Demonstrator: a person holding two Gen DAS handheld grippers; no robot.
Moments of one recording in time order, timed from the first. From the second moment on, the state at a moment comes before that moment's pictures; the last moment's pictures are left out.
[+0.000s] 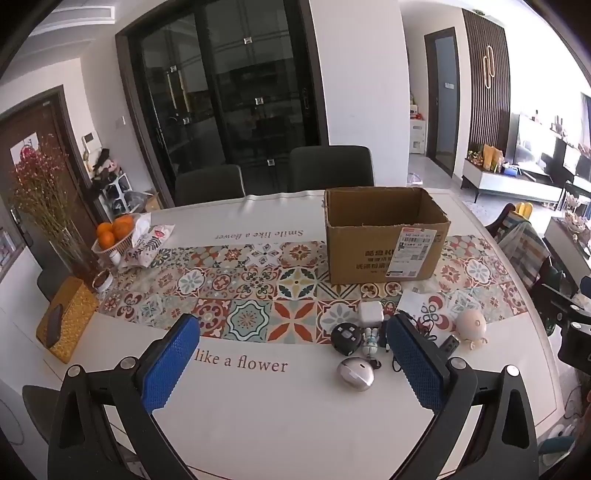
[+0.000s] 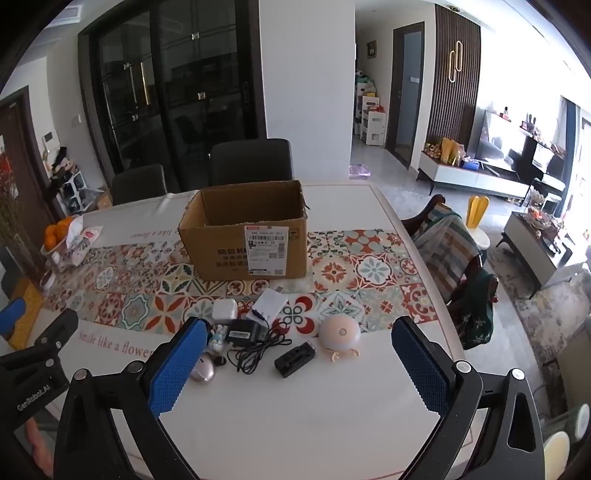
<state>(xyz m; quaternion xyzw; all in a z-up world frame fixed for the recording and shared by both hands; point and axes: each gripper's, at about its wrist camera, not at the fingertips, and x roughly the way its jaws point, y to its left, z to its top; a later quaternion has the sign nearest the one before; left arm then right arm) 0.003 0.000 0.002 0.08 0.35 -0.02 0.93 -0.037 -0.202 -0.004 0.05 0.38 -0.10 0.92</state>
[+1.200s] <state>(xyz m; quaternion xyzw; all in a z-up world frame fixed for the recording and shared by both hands) -0.002 0.004 0.006 0.06 0.34 -0.02 0.94 -0.037 -0.202 -0.005 0.05 0.38 -0.10 0.92</state>
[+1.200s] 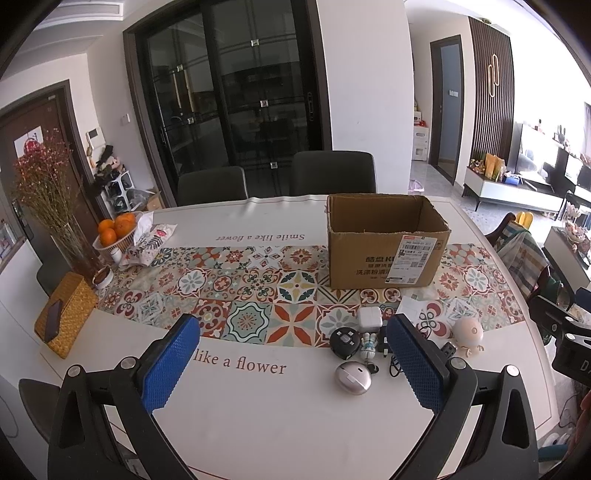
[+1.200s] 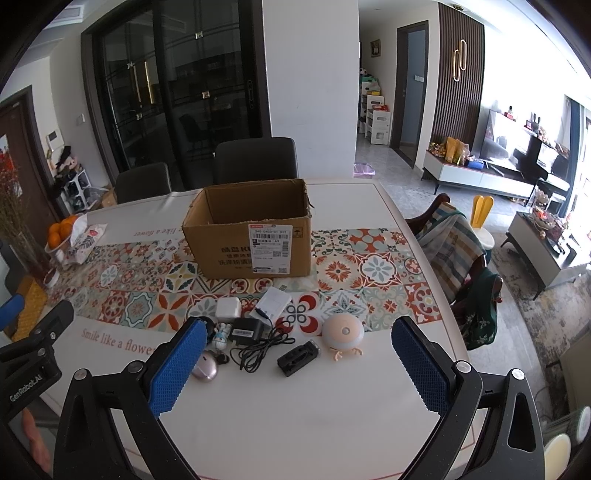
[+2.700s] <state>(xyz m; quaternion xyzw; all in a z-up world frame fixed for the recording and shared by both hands) -0.003 0.007 0.006 0.06 0.34 -0.02 0.94 -0.035 -0.202 -0.005 0.05 0.38 -0.09 0.92</state>
